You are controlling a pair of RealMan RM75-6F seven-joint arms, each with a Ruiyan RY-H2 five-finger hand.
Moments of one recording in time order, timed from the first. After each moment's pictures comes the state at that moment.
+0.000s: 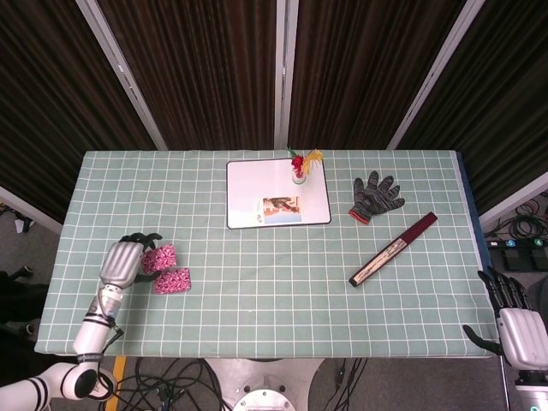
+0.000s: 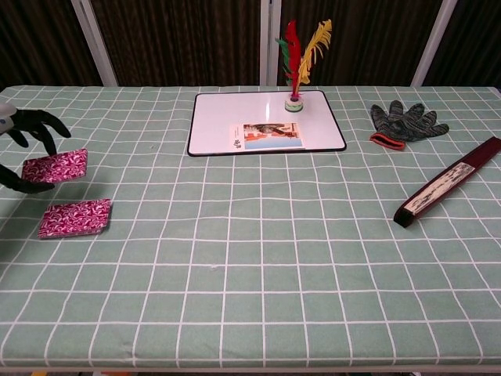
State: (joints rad) left arm -0.43 -1.55 -0.13 -1.30 1.27 1.12 0.10; right arm -0.01 -1.14 -0.01 -1.52 -1.56 1.51 0.14
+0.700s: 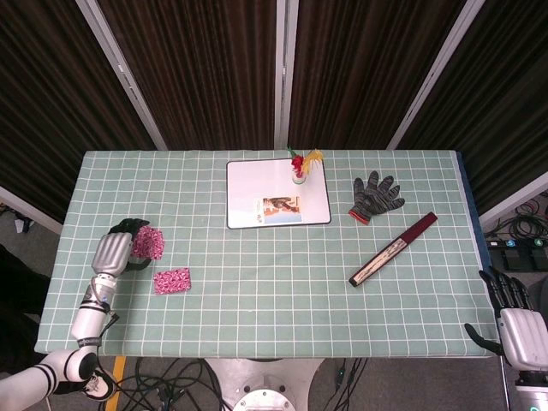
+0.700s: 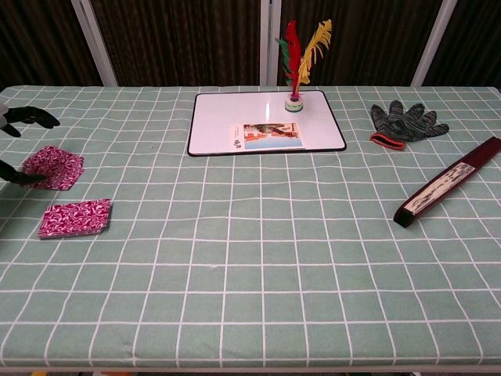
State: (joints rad) left arm -0.46 -1.63 -0.16 -1.08 1.25 1.05 -0.06; right arm -0.02 -1.14 0.00 -1.53 -1.56 1.52 0.12
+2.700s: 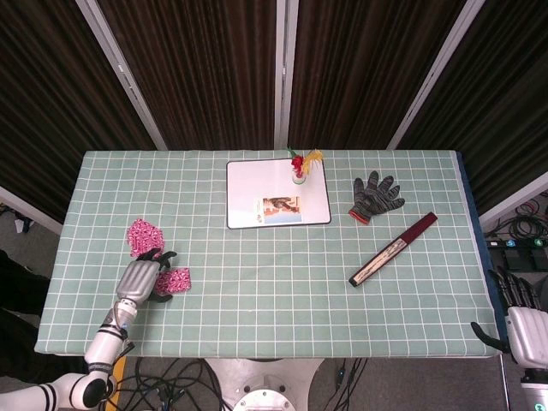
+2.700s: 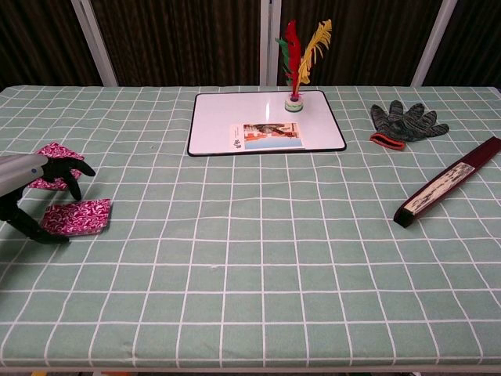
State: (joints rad) left arm -0.42 -1.59 -0.07 -1.36 1.22 1.04 0.18; right arm -0.02 -1.15 0.01 -1.48 -1.52 1.50 0.17
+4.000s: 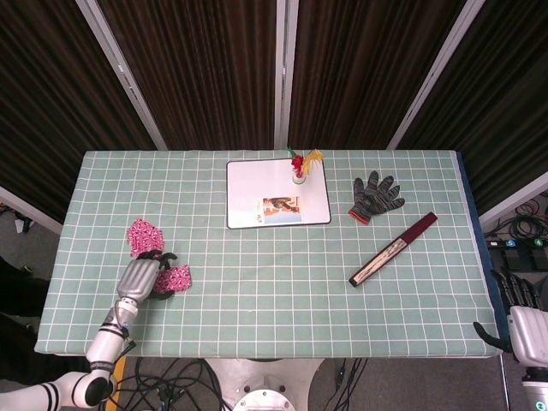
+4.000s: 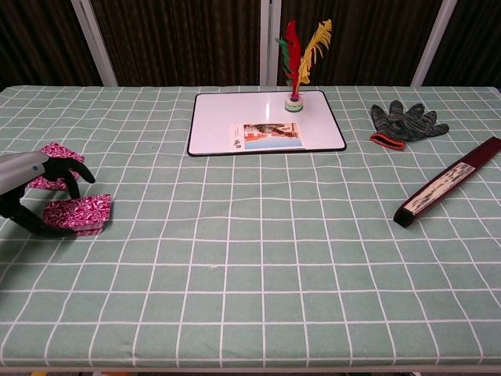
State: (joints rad) left arm -0.42 -1.60 -0.08 -1.34 1.21 1.04 0.14; right arm -0.02 -1.15 0.02 -1.47 -1.49 1.47 0.17
